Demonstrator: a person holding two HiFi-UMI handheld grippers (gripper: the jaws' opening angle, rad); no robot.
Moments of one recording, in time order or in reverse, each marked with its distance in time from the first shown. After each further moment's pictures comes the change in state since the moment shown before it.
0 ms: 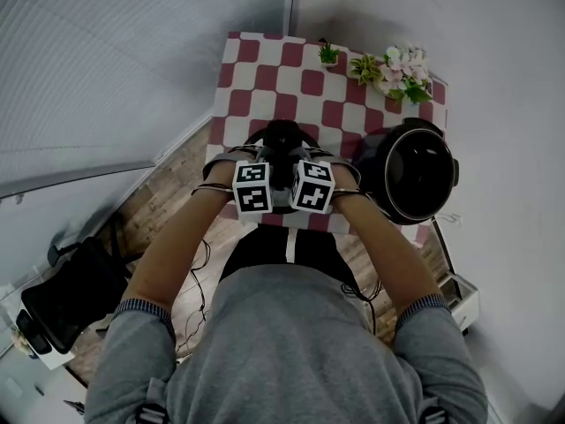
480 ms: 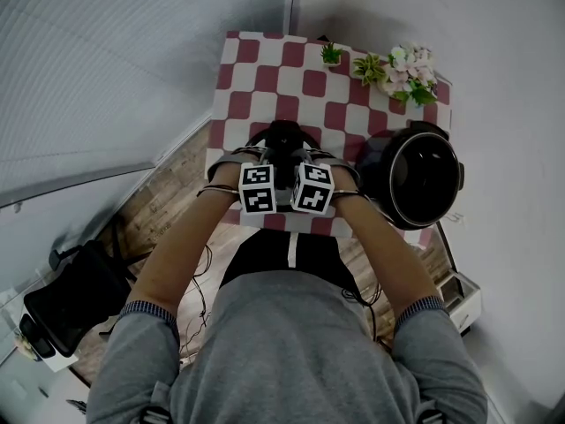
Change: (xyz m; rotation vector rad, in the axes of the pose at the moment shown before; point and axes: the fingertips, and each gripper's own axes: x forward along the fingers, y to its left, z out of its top) left arm 0.032 0.010 -0.013 0.016 0.018 0.002; right arm 0.032 -0.011 -0.015 0.013 0.008 -0.018
